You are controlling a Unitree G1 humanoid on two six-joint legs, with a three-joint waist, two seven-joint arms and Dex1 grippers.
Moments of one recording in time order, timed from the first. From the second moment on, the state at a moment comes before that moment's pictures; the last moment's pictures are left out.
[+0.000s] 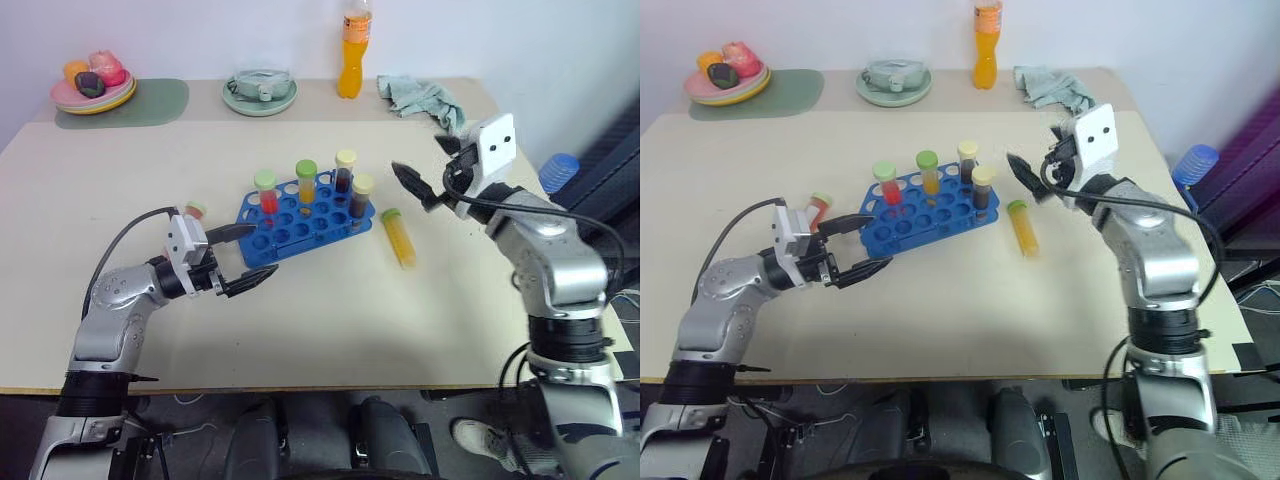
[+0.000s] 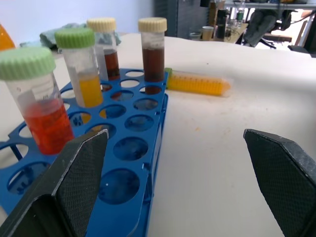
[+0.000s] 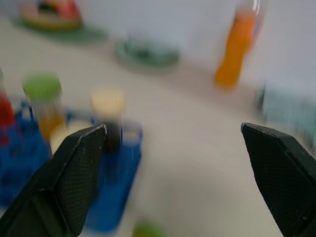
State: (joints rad) left arm -0.26 0.56 0.09 0.03 -0.47 0.08 -1.09; right arm -0.61 -0.56 -0.11 -0.20 0.38 0.86 0.48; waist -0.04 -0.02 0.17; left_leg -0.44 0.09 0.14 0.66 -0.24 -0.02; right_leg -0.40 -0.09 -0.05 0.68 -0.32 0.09
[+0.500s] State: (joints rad) left arm -0.27 0.53 0.06 0.06 -0.44 0.06 -1.10; right arm -0.73 -0.61 0.01 -0.14 0.41 1.32 0.46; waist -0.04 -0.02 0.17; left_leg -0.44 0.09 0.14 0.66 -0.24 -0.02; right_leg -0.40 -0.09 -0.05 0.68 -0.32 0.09
